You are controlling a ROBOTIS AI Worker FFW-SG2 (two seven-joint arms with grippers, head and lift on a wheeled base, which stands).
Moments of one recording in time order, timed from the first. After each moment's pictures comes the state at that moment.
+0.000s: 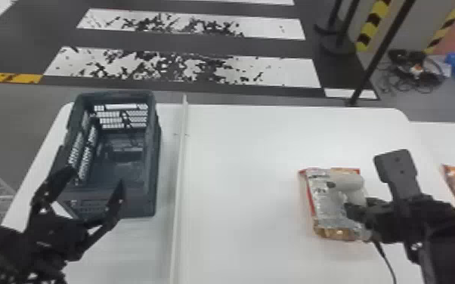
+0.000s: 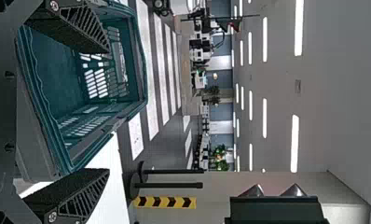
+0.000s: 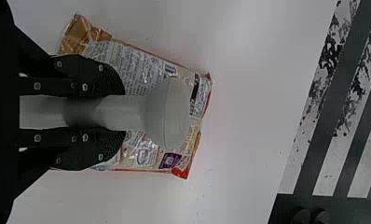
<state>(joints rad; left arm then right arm) 0.63 0.13 0.12 -1.91 0.11 -0.26 -0.28 0.31 -0.23 0.00 -2.26 0.30 1.32 0.39</state>
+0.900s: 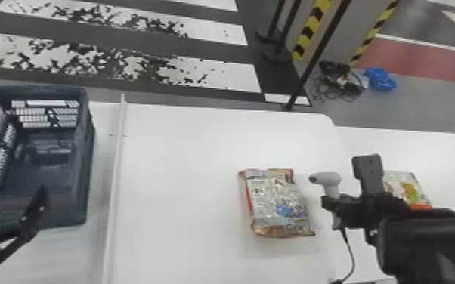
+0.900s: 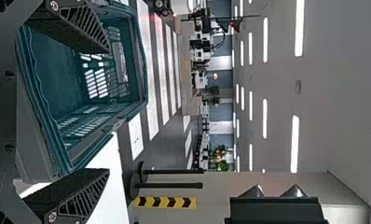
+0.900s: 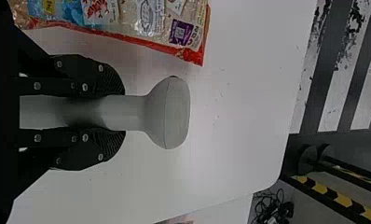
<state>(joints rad) 0.62 0.12 0.12 -1.90 0.11 -0.26 -0.29 0.25 -0.26 -0.27 -1.96 0.19 1.07 0.35</state>
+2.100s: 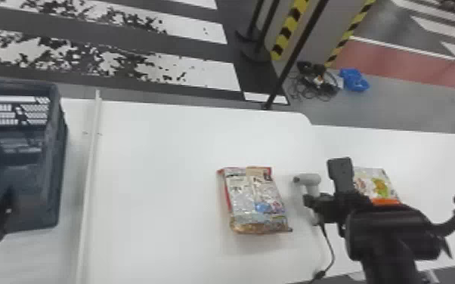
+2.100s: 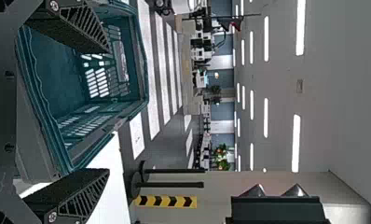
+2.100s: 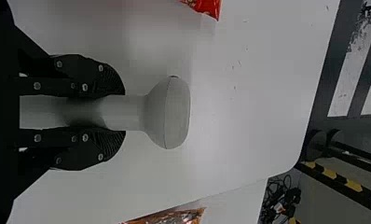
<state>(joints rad) 0.62 0.13 0.12 -1.90 0.11 -0.25 -0.29 0.17 -0.29 -0.29 -1.71 0.17 0.91 0.29</state>
